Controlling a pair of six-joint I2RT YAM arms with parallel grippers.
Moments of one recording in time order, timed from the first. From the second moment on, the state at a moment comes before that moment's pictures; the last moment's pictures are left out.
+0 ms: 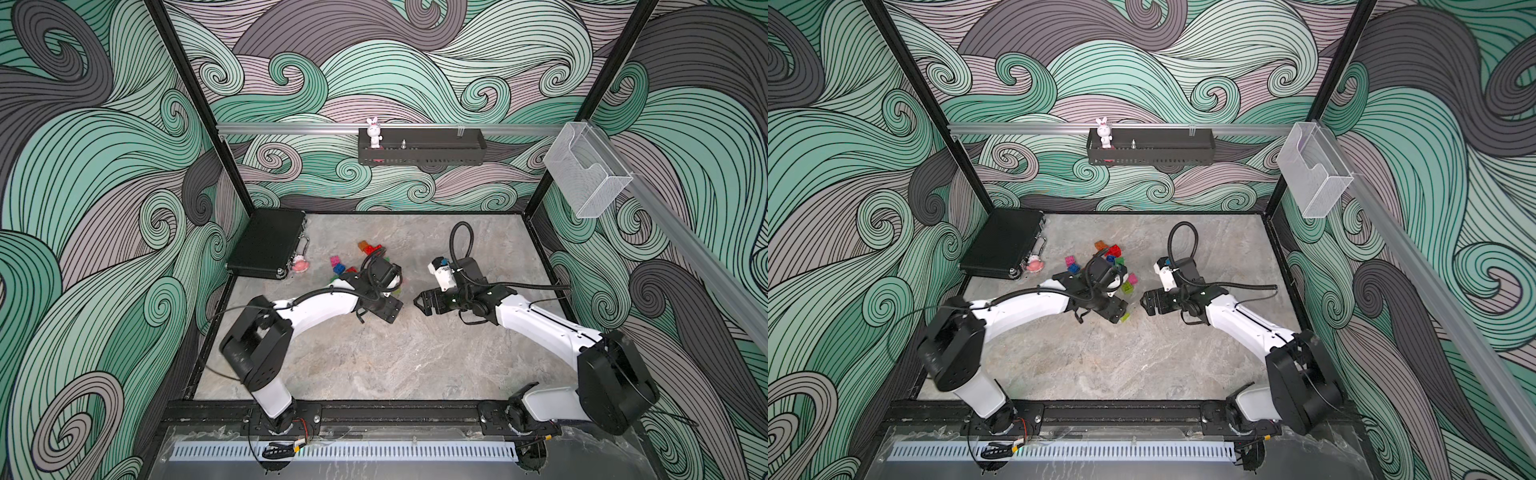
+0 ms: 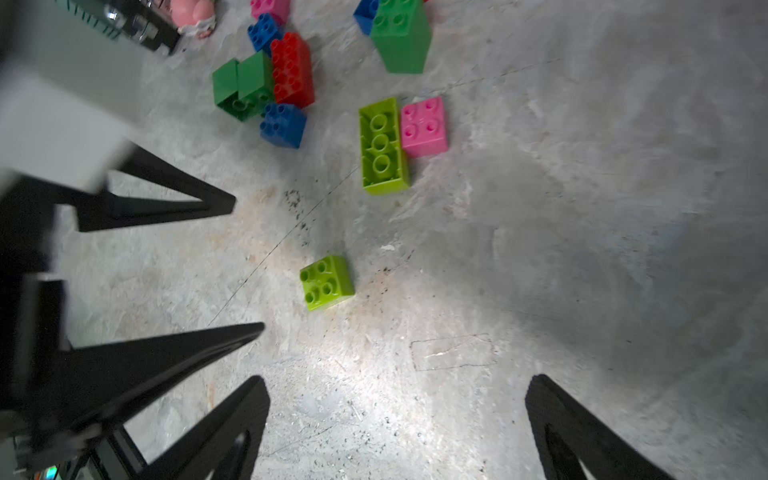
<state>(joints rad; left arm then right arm) -0.74 1.57 1.08 -0.55 -0.06 -0.16 0.55 1.41 0.82 -0.30 -0.28 0.19</state>
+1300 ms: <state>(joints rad) -0.64 0.93 0.70 -0.49 -0.65 -0.54 0.85 1.87 1.14 -0.40 -0.02 -0.09</state>
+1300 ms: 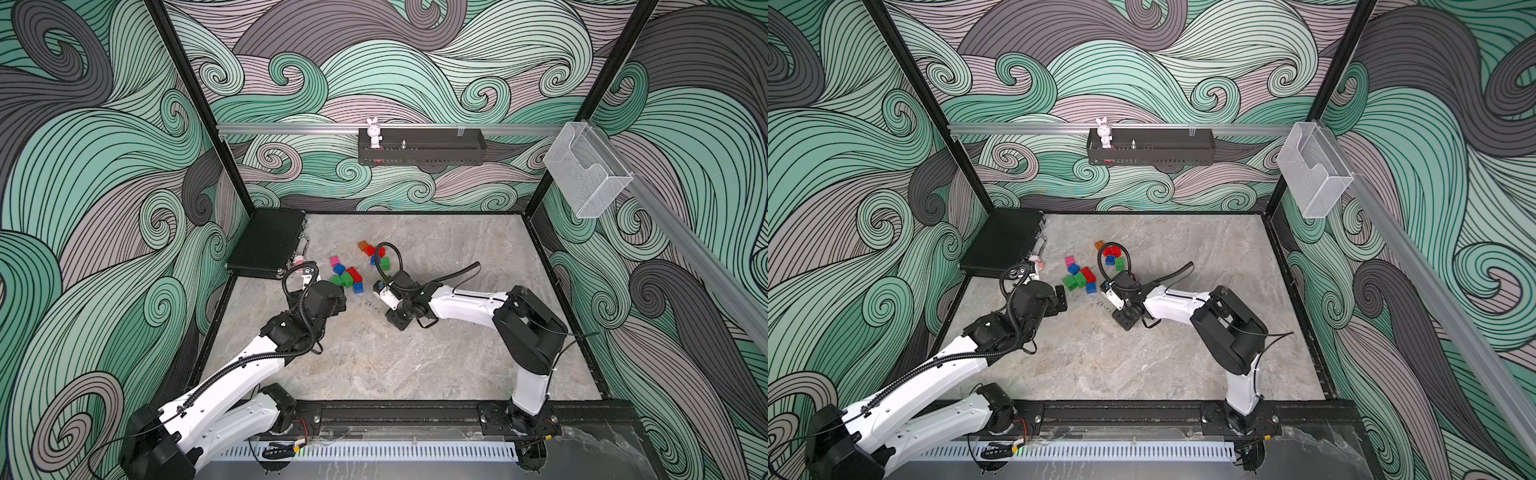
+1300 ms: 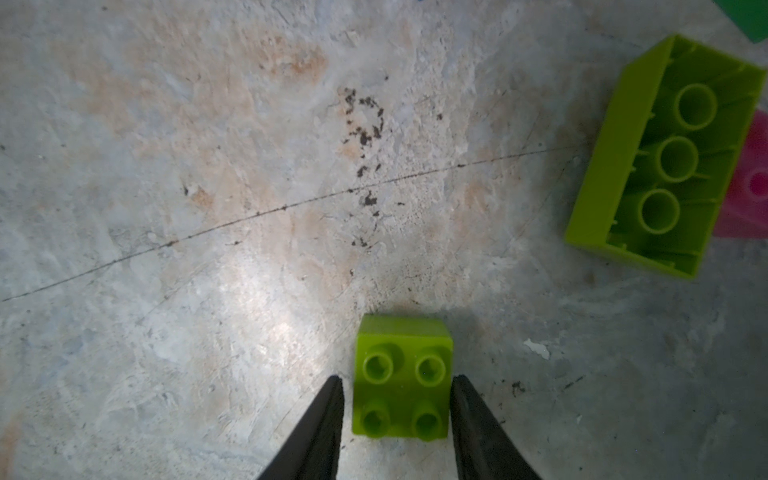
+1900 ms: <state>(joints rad) -0.63 0.93 0.67 -0.48 -0.65 -0.56 0.85 1.90 1.19 -0.41 -0.03 -0.08</state>
